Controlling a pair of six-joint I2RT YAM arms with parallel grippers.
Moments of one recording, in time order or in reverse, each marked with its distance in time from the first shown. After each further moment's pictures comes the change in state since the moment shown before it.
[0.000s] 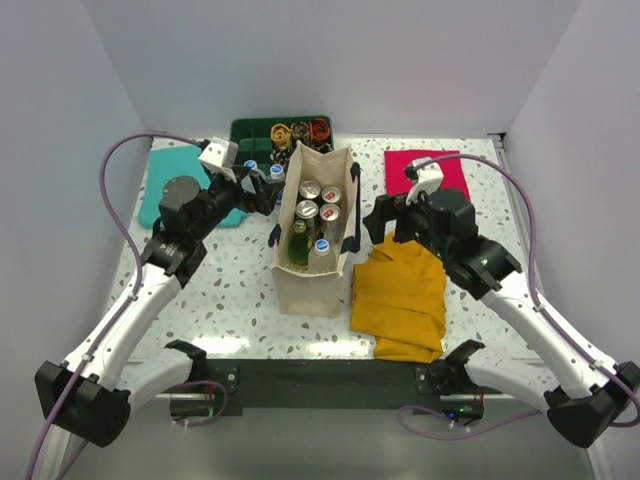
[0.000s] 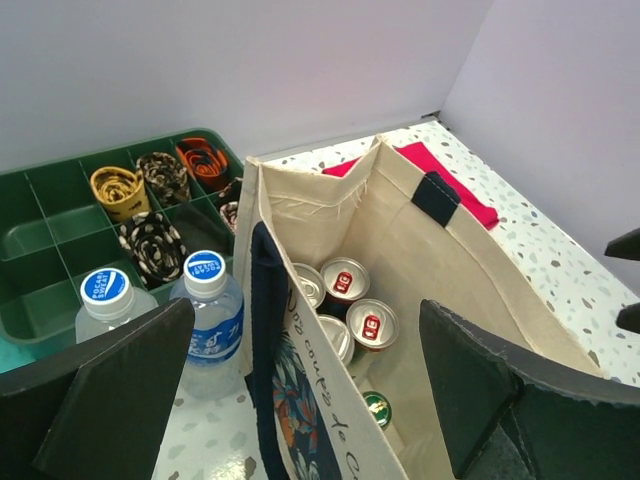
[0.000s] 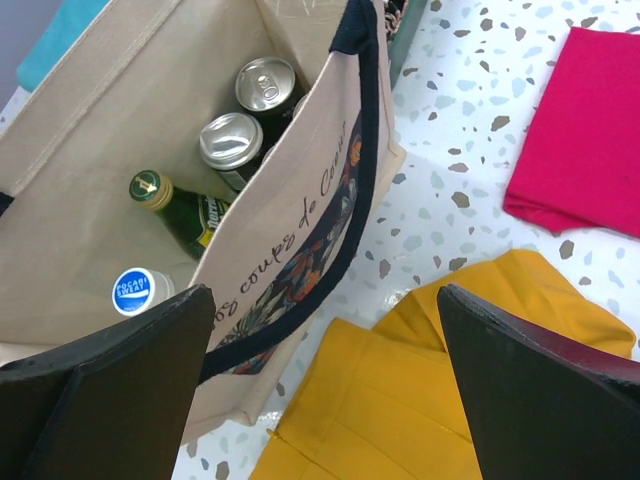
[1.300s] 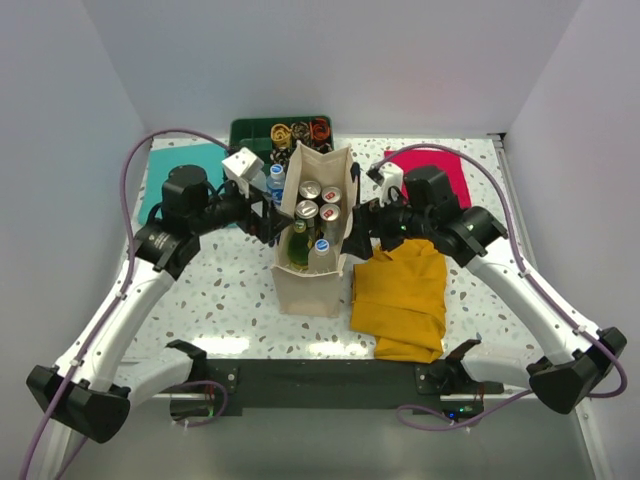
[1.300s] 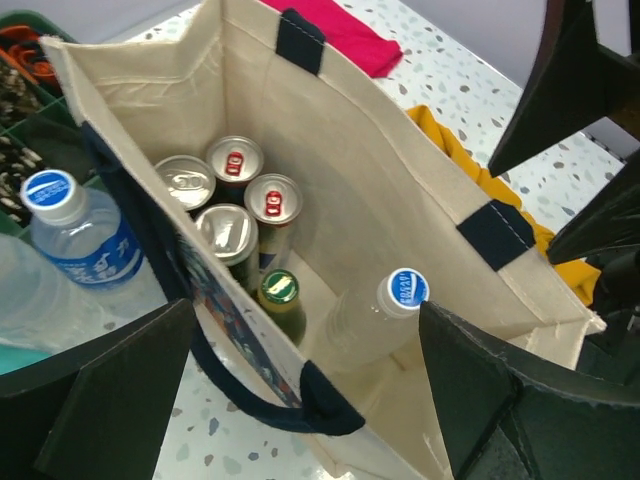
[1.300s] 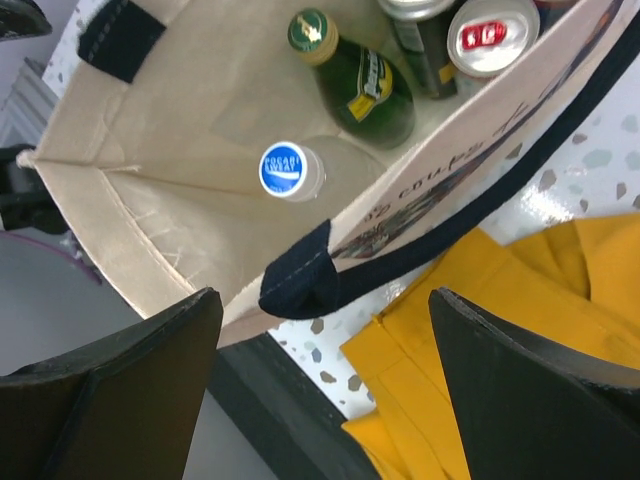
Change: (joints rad) left arm -0.023 0.018 0.187 -0.467 0.291 0.161; right arm 0.005 0.220 0.271 -0.357 -0.426 -0.019
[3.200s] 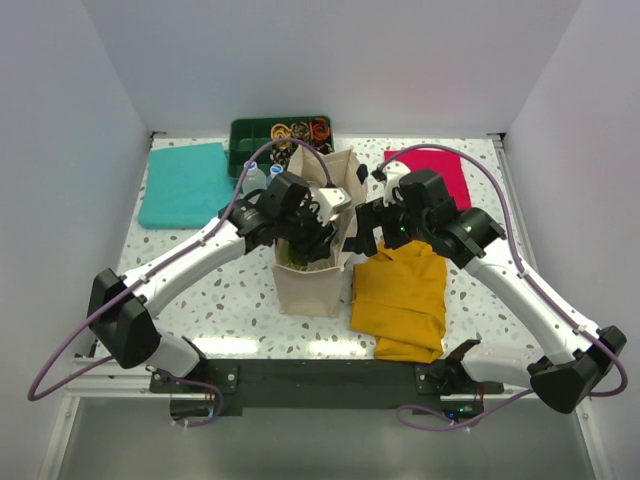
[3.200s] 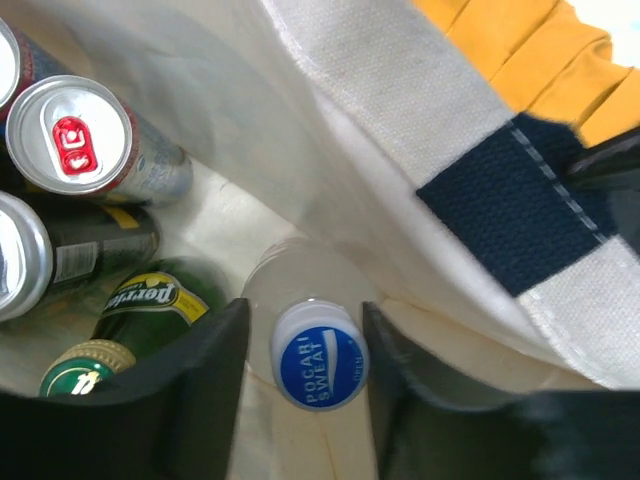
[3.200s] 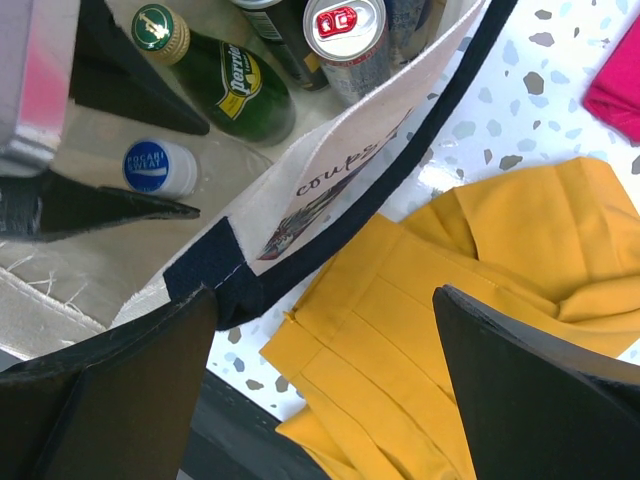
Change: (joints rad) left arm -0.344 0.438 0.173 -0.224 -0.176 0.171; right arm 0.019 0.001 -0.005 -0.045 0.275 -0.039
